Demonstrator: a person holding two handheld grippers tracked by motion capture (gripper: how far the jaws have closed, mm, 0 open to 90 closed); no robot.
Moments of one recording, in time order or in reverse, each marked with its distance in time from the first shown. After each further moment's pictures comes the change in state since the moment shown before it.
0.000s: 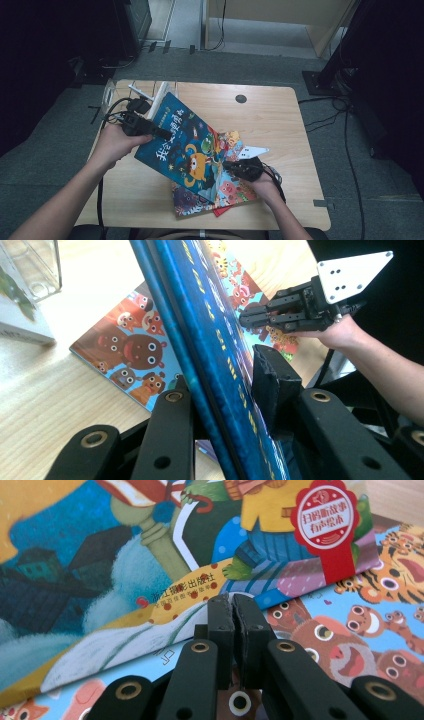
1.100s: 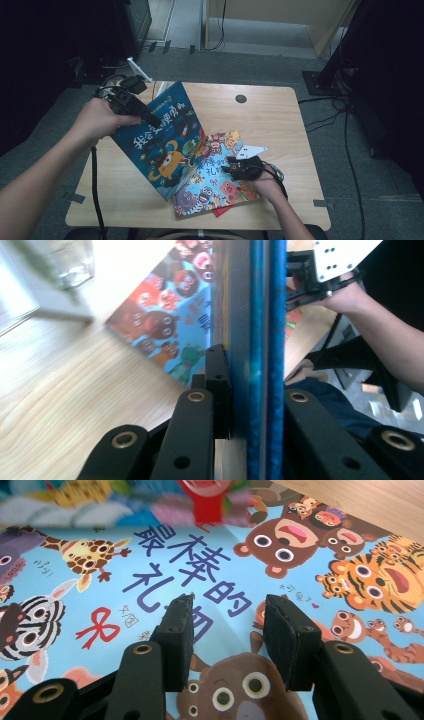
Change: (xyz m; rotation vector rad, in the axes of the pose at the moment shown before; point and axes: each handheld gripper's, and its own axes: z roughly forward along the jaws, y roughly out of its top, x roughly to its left) left arm -0.024 0.028 -0.058 0.149 0.090 0.020; right arm -0.003 0.004 -0.002 0.033 -0.023 -0.077
